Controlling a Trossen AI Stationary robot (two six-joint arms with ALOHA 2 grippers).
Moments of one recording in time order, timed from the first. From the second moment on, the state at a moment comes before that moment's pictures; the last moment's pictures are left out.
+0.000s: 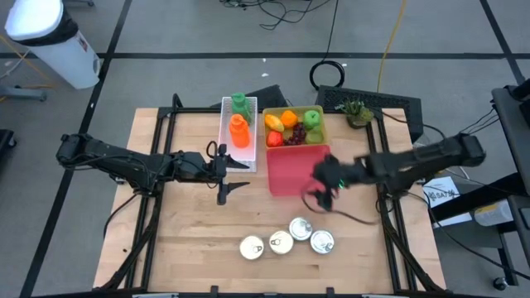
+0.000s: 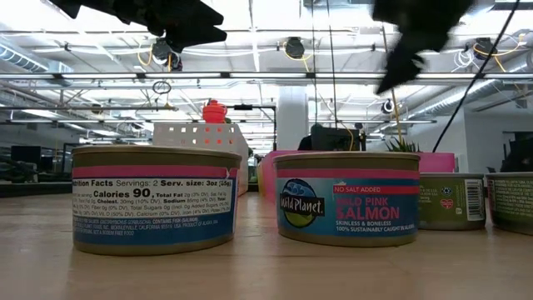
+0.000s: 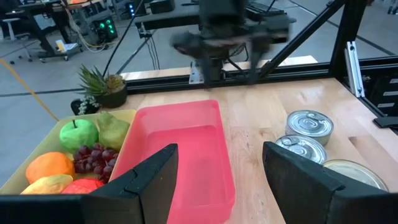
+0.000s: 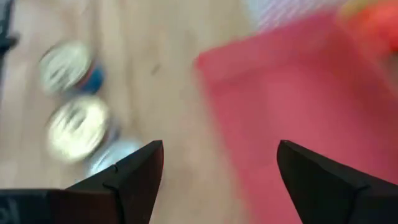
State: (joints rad) left arm -0.11 1.13 0.68 0.21 -0.16 0.07; right arm 0.18 1.16 0.87 -0.53 0.16 0.41
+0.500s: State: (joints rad) left arm -0.11 1.13 0.68 0.21 -0.16 0.07; right arm 0.43 1.08 0.65 -0.98 0.50 1.10
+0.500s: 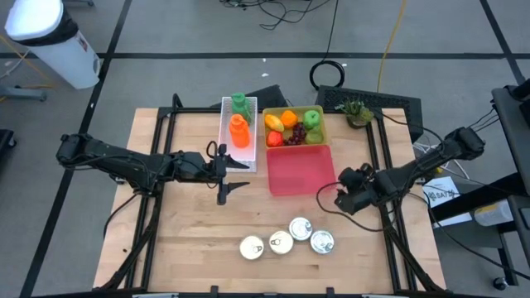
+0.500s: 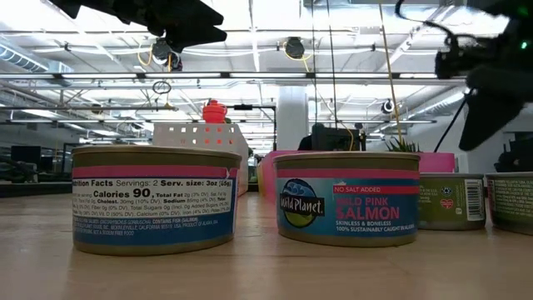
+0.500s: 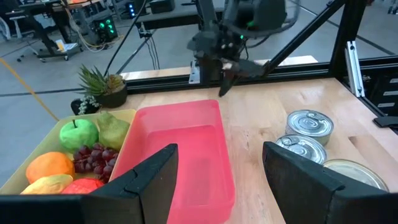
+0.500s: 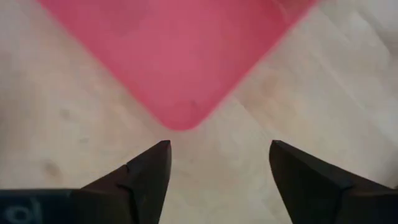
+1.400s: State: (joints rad) left arm -0.11 1.13 0.68 0.21 -0.16 0.07; right arm 0.36 1.09 0.49 -0.43 0.26 0.90
